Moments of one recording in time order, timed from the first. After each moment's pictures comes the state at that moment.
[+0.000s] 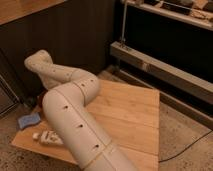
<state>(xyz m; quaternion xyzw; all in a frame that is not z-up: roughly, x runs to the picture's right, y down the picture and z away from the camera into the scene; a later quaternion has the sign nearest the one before) -0.297 0.009 0.926 -0.27 0.22 0.44 0.83</state>
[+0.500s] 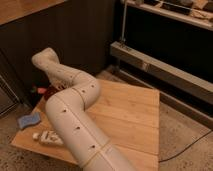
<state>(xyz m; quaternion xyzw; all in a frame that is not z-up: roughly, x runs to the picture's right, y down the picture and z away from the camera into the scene) -0.258 -0.003 0.955 -0.25 0.25 0.46 0.81</state>
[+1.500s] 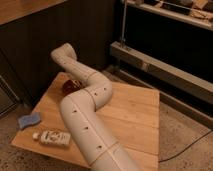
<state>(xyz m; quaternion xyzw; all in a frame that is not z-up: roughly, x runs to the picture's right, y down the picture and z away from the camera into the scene) -0.135 -0.037 0.968 -0.20 0.31 0.53 0.76</state>
